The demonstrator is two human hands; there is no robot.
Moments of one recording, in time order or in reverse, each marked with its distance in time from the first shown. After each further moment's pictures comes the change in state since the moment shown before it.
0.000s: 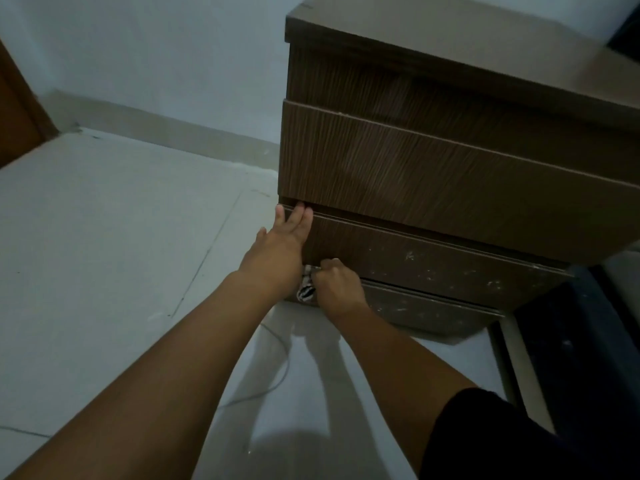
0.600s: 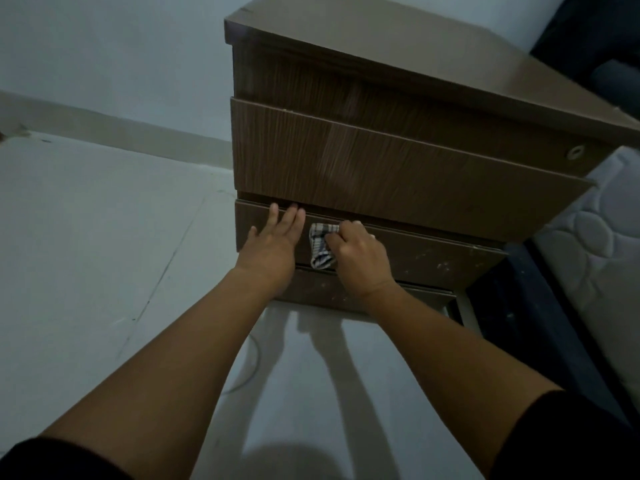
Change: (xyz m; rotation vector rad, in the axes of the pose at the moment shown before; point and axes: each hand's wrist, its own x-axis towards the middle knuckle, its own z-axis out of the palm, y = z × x) left_hand 0.002 0.041 0.014 0.120 -0.005 0.056; right_hand -0.038 0.056 -0.085 -0.183 0.258 -0.018
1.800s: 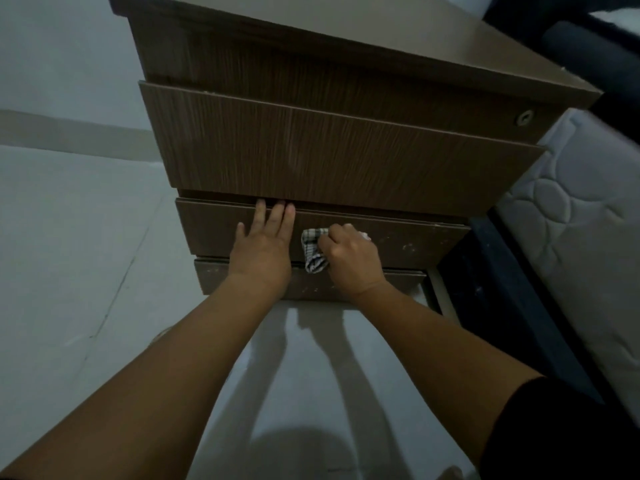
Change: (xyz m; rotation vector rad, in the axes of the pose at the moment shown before) left_hand 0.009 0.050 0.015 0.127 0.024 0.035; right_hand -0.031 0.043 0.010 0.000 -0.045 0.066
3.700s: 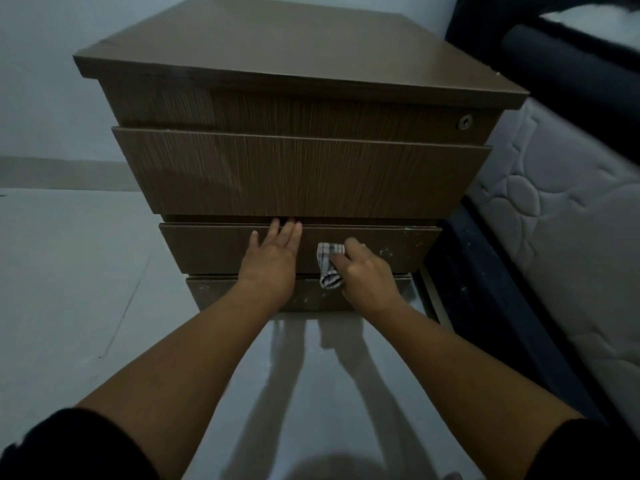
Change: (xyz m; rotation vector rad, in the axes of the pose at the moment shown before) left_hand 0.000 0.045 -0.011 0.128 -0.047 0.083; right_hand -0.045 0.040 -0.021 0.095 -0.034 0.083
